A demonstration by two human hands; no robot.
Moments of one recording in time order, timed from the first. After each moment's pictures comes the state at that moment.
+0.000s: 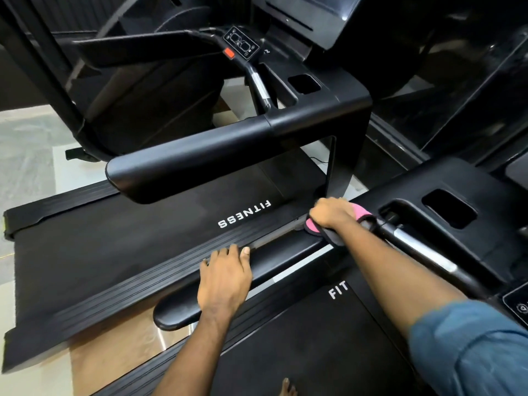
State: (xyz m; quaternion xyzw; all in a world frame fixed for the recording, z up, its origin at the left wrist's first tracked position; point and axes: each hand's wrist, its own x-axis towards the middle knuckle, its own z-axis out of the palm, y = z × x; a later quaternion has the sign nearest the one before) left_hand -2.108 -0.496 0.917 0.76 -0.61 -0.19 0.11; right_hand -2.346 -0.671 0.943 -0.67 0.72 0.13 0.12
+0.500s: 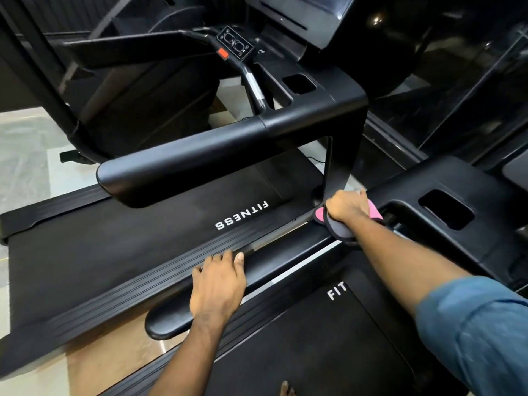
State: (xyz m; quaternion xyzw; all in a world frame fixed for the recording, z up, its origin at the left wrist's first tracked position) left_hand -2.108 -0.498 0.915 0.76 -0.61 -0.19 0.10; right_hand -2.396 -0.695 0.938 -0.64 0.76 0.13 0.06
